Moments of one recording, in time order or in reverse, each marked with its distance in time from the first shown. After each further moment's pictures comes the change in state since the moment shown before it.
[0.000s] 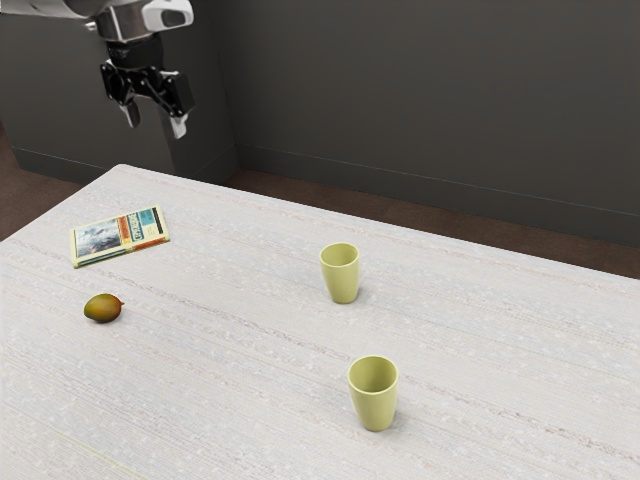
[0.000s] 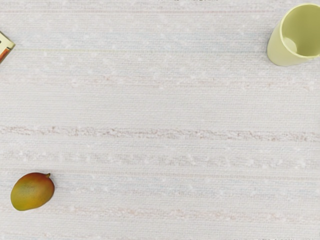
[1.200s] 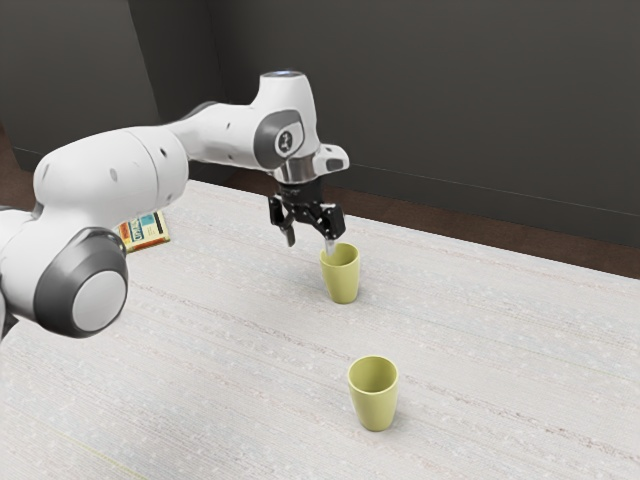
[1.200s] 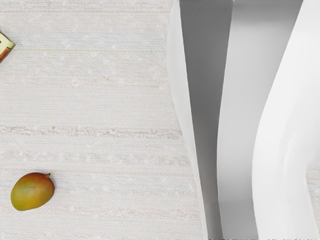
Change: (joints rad) arm 0.300 0.618 -0.502 0.249 -0.120 0.270 -0.138
